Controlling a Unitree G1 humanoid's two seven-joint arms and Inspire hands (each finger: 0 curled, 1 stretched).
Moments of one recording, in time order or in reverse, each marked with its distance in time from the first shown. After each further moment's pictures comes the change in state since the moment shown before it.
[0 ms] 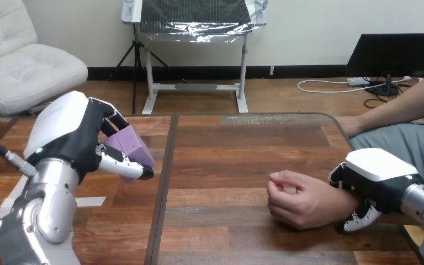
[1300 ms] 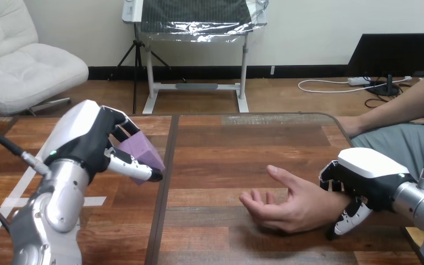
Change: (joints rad) left arm -0.050 -0.013 0.033 0.245 -0.209 -0.162 0.116; right arm -0.003 0.026 -0.024 -0.017 0.099 -0.008 0.062
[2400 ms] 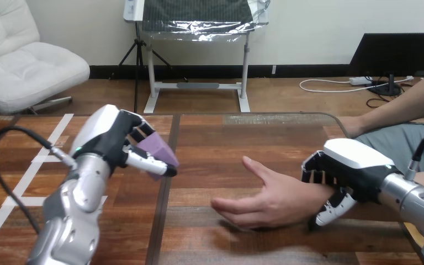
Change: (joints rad) left arm -0.173 -0.064 -0.030 0.427 -0.118 -0.189 0.135; right arm 0.000 0.035 -0.013 -0.101 0.071 0.036 0.057
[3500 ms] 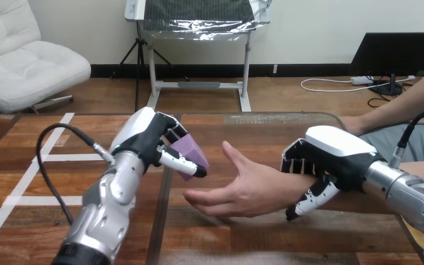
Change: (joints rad) left arm -0.146 -0.106 -0.057 0.328 -0.026 -0.168 0.087; right arm 0.001 0.021 -0.004 -0.166 0.058 0.070 0.076
